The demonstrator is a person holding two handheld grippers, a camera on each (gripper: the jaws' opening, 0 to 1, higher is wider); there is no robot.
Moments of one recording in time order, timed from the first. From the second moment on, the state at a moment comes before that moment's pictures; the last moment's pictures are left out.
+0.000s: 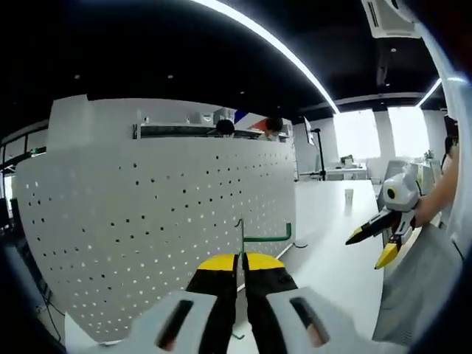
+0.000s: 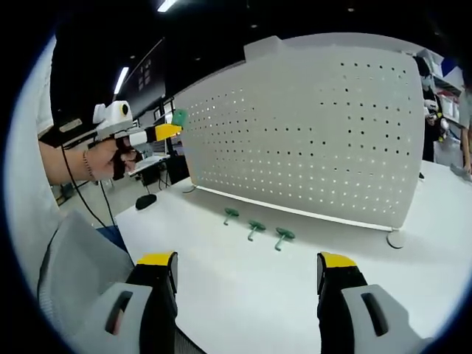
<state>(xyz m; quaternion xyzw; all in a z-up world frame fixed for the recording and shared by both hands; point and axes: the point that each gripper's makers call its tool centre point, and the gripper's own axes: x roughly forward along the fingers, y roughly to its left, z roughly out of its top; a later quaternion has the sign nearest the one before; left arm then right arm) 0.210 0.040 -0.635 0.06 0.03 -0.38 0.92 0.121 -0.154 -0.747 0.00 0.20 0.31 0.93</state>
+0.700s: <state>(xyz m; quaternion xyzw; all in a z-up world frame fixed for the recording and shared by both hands) 0.210 0.037 -0.640 0.06 0.03 -0.38 0.92 0.121 -0.133 -0.670 0.04 0.05 0.36 0.93</state>
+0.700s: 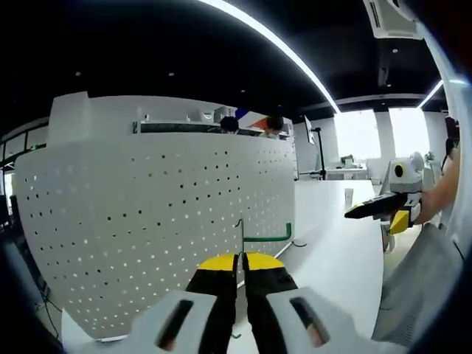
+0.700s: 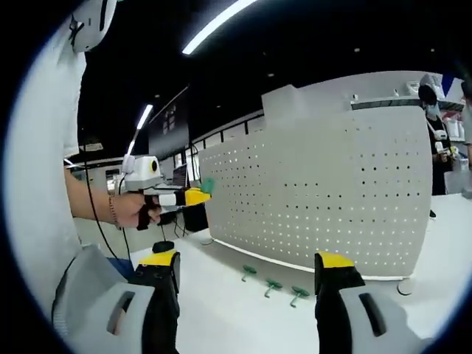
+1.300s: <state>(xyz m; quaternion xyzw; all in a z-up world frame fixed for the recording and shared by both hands) 0.203 0.027 -0.639 0.04 0.03 -0.38 0.92 0.133 -0.099 -0.654 0.05 0.03 0.39 0.92</state>
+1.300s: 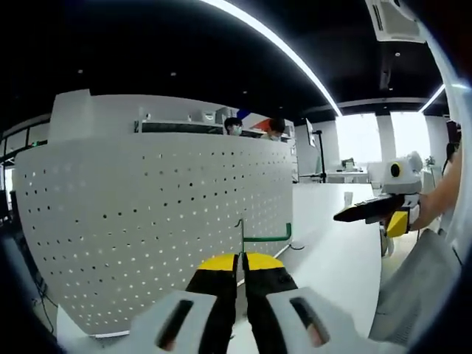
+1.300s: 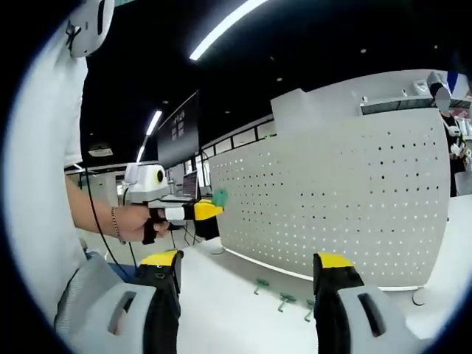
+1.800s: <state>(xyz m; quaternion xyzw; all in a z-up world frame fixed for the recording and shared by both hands) 0.197 0.018 -0.637 0.03 0.03 -0.38 0.93 0.149 -0.071 -0.644 0.08 0.02 0.41 0.91</state>
